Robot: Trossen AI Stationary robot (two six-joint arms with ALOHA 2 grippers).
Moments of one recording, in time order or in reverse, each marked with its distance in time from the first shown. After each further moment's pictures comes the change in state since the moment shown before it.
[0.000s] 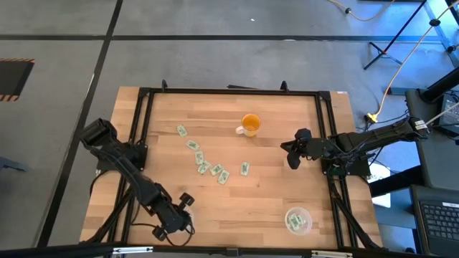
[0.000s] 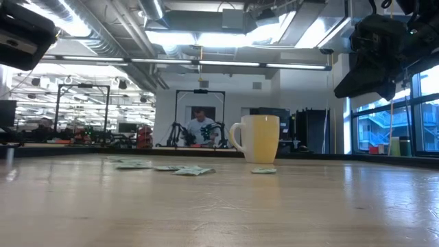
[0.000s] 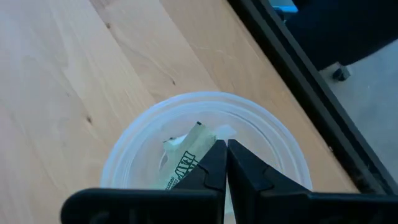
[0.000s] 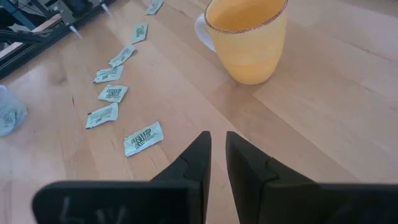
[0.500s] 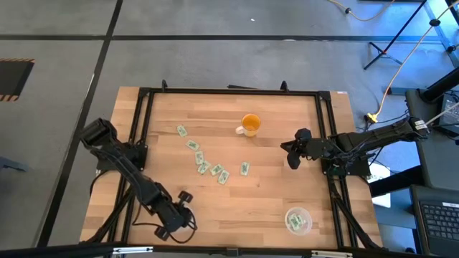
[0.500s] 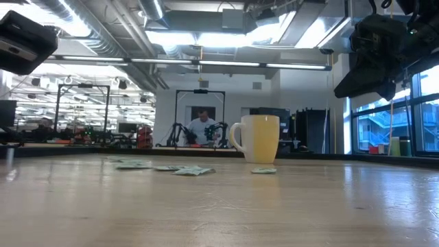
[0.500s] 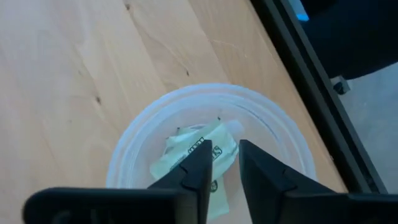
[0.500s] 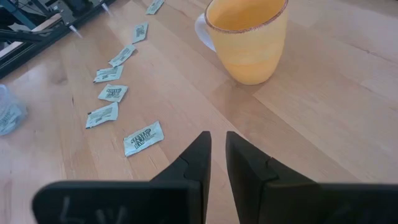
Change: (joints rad) left arm 0.004 -0.010 0.000 -0.026 -0.014 -0.113; right arm 0.000 0.000 0.000 0.000 0.000 -0.003
